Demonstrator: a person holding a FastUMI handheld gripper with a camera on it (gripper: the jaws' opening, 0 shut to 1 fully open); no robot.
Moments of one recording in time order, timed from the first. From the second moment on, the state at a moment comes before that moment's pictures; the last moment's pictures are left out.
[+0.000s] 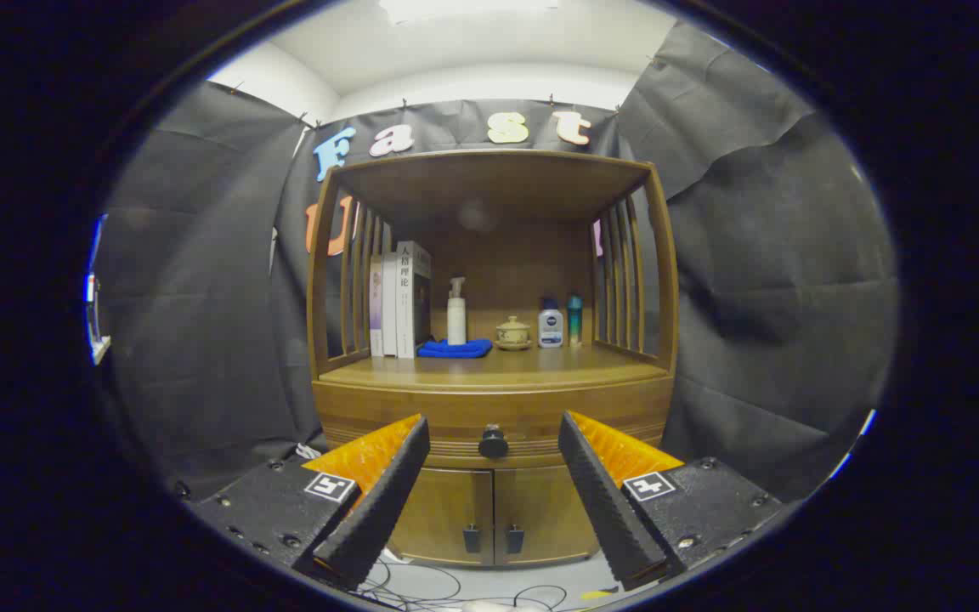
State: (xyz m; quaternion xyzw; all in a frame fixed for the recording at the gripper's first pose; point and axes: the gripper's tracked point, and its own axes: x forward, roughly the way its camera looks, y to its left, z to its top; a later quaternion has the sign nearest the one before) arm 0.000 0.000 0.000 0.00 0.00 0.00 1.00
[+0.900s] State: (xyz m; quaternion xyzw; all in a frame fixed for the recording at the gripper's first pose) arm 0.006 -0.006 -0.005 0.00 -0.01 -0.01 1.00
